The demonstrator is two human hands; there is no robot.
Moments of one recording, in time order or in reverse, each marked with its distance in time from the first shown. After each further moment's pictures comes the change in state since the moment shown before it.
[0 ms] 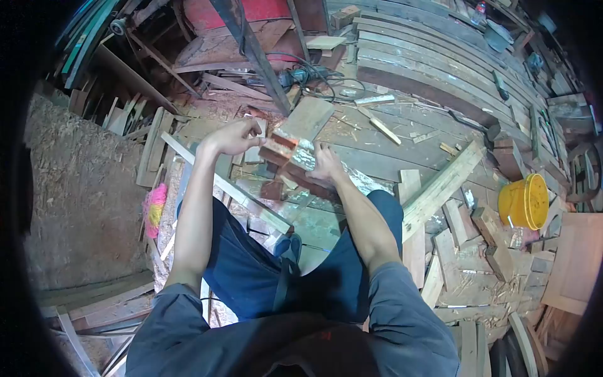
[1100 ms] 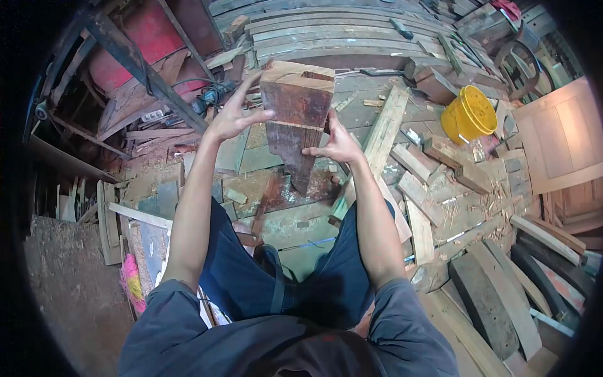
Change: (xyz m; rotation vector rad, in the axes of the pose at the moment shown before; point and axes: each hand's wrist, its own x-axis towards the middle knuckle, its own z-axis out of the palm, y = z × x) left_hand 0.101 0.135 0.043 -0.524 0.343 0.713; right_hand -0.158 0.079 -0.112 0.504 0.567 -0.075
